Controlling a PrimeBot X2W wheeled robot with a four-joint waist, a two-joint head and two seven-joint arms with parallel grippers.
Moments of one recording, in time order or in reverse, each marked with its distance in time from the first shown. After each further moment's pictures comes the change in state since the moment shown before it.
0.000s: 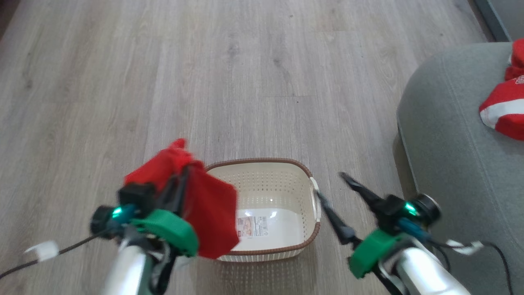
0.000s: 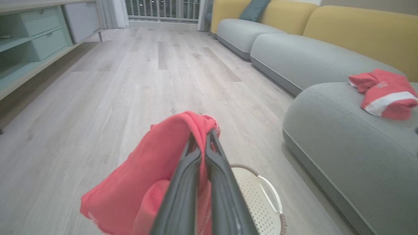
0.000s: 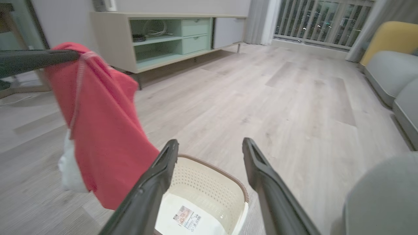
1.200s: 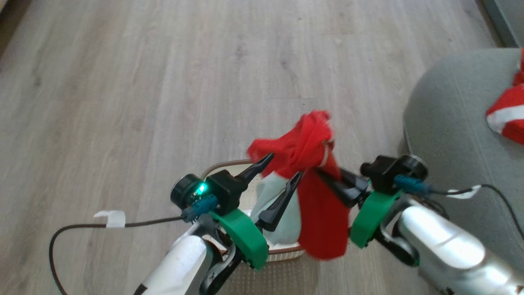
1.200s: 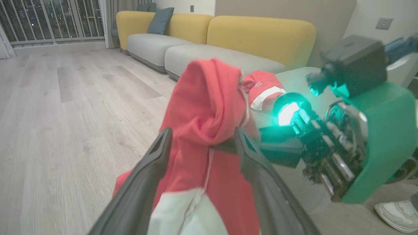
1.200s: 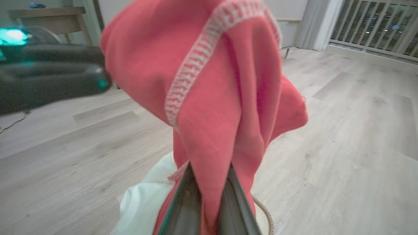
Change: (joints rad) left arm -0.108 0.028 -0.413 -0.222 -0.138 -0.023 0.127; right arm -0.329 -0.185 0.438 0.054 0.396 0.000 0.000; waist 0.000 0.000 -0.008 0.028
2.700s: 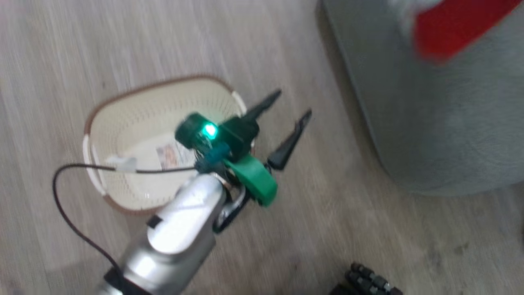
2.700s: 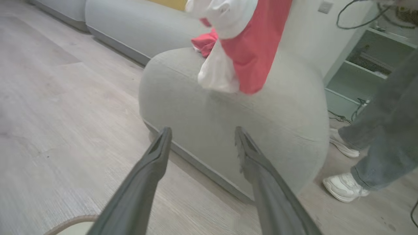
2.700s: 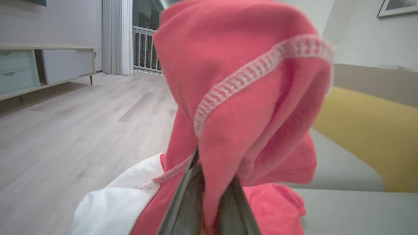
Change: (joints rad) left arm -0.312 -0.044 -0.099 0.281 0.002 0.050 -0.196; right arm -0.417 -0.111 -0.693 0.115 -0.104 0.000 0.000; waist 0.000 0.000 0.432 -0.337
